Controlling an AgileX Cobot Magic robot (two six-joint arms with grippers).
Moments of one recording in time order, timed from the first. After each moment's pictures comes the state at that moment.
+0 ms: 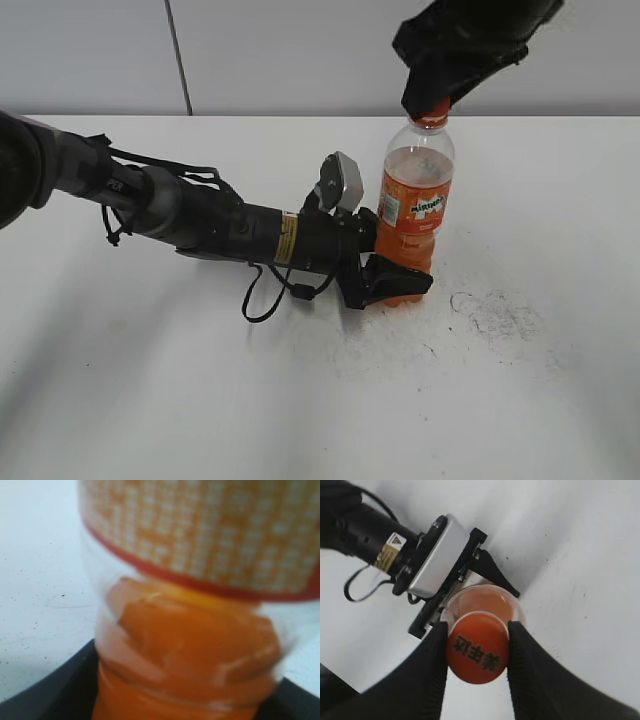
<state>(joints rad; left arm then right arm) -0.55 2.48 -1.47 1.29 -1.04 -0.71 0.44 1.77 -1.65 0.17 1.16 -0.16</state>
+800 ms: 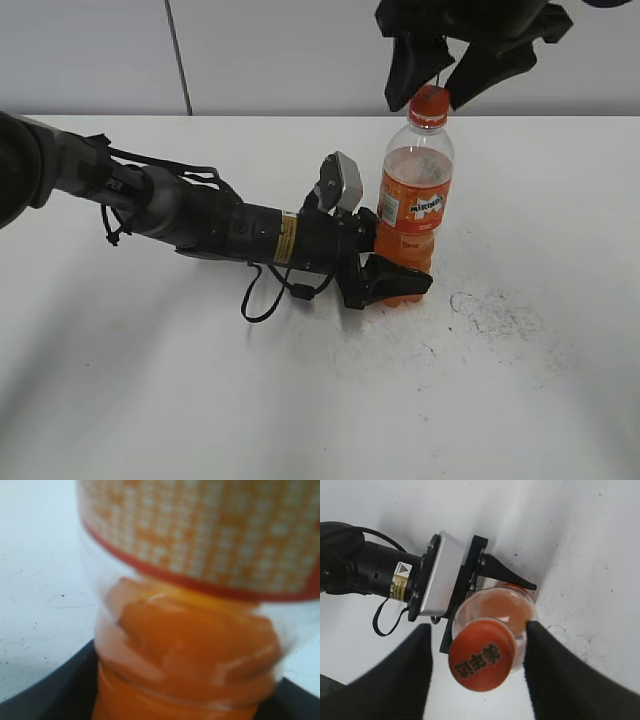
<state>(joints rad) -0.55 2.48 -1.47 1.29 -1.04 -0.71 0.44 1.77 -1.65 0.22 1.12 0.04</state>
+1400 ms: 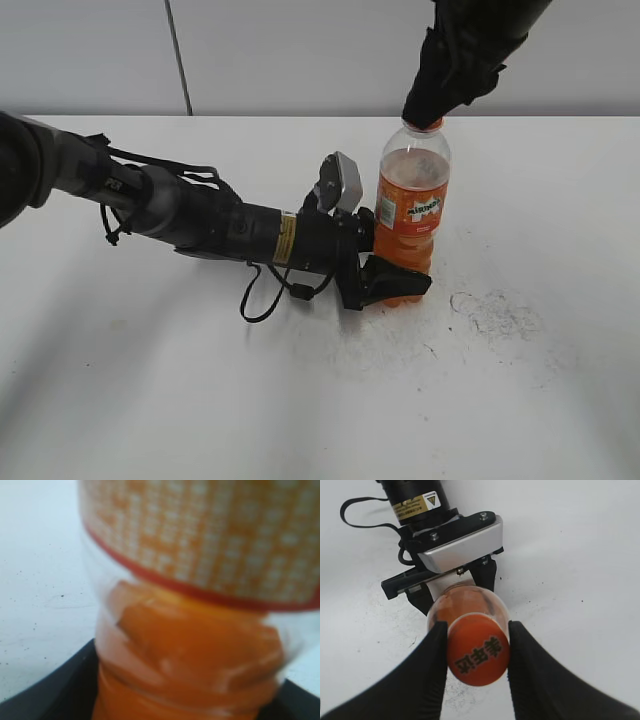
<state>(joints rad) -0.55 2.48 -1.47 1.29 -1.04 -0.70 0.44 1.77 -1.65 0.23 1.16 -0.89</state>
